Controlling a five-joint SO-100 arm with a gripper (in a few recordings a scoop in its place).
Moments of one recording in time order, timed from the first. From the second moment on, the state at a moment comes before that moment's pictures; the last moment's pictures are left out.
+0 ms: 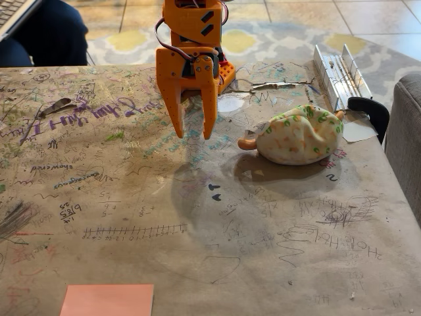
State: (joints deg) arm 3.9 193.3 182.5 67.9 -77.3
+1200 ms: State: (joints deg) arm 1.3 193.1 178.0 68.1 -58.4
